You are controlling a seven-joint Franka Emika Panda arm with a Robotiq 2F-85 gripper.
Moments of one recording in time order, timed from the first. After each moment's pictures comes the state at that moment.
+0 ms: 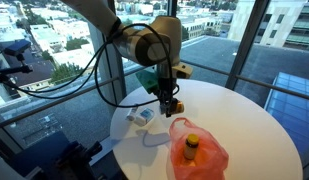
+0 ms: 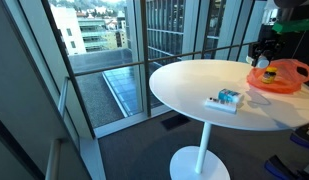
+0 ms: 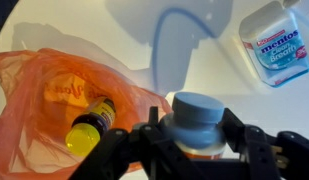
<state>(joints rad) -0.09 0.15 -0.18 -2.24 -0.06 2.35 0.29</state>
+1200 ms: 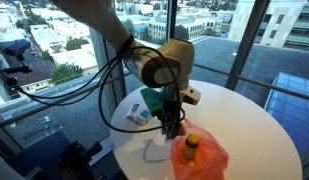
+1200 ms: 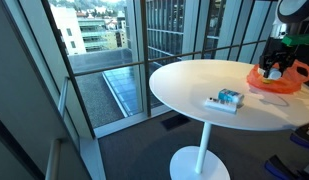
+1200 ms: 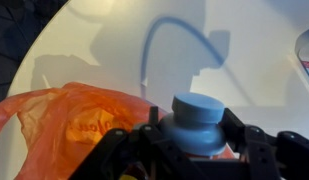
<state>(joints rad) -0.17 0.23 -0.21 -2.27 -0.02 2.35 0.21</state>
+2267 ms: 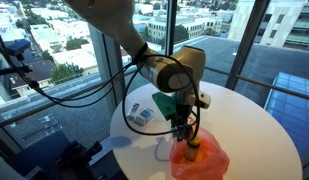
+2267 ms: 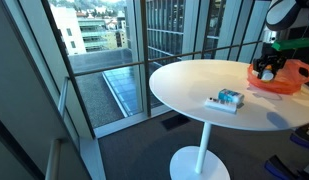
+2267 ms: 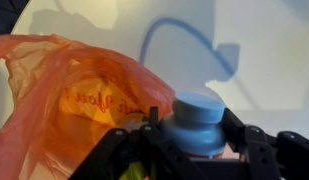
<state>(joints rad) -0.19 0.38 -0.21 -2.12 -0.01 2.35 0.19</state>
